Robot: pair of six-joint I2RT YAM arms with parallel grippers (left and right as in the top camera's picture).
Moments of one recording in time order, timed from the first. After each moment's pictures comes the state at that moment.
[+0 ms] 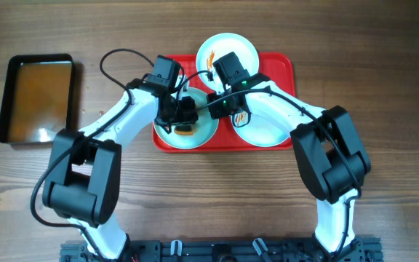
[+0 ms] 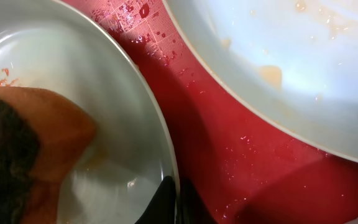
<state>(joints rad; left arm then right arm) -0.33 1.88 1.20 -0.62 0.27 -0.33 0.52 2.10 1.40 -0.51 -0.20 0.24</state>
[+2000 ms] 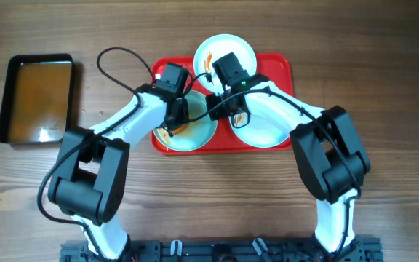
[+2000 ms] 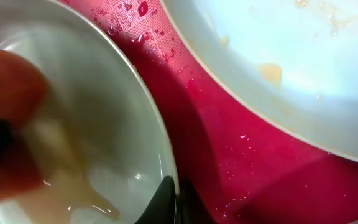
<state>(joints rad) -0.37 1.91 1.17 -0.61 -0.15 -0.46 0.52 2.10 1.40 -0.52 -0.23 0.24</state>
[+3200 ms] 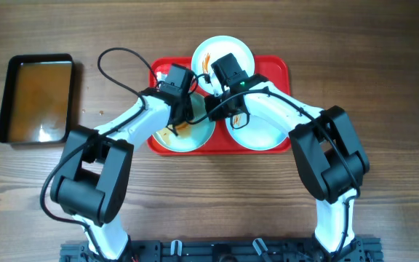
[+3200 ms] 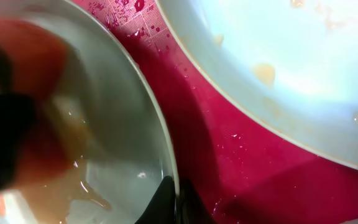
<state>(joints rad) -0.40 1.91 1.14 -0.49 -0.17 -0.54 0.53 2.10 1.40 -0.52 -0.25 0.24</state>
